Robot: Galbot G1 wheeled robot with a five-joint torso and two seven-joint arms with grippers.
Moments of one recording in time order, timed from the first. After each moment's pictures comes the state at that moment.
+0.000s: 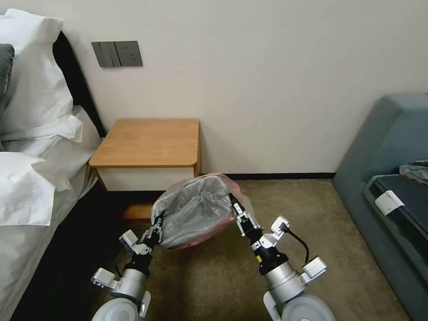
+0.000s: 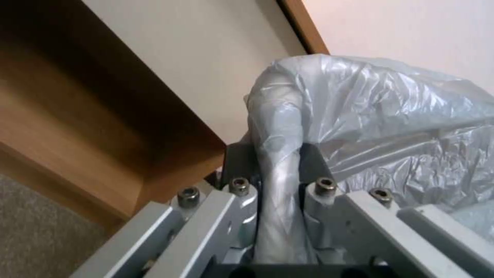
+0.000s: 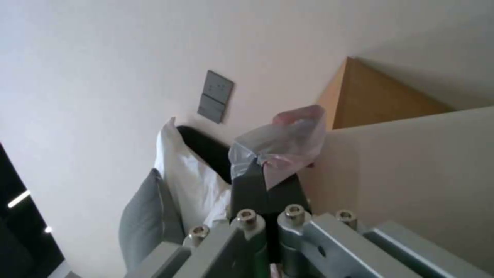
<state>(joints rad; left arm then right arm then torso) 1.61 -1.43 -0.55 -2.02 -1.03 0.03 0.16 -1.55 1.28 0.18 2.24 1.09 0.04 -0.12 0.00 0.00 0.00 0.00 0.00</state>
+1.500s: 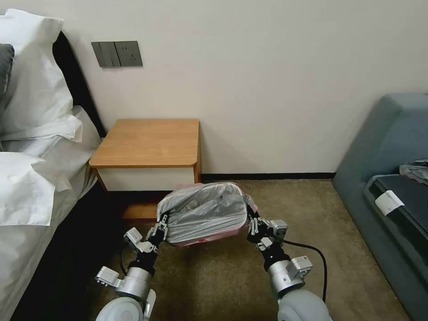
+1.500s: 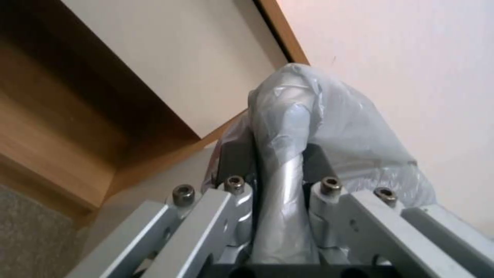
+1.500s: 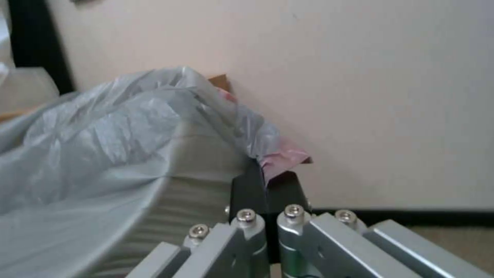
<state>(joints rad) 1.61 -1.44 -0.52 -2.07 -1.05 0.06 0.16 -1.50 1.26 0.22 2.07 0.14 0.05 0.16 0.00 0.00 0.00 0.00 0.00</state>
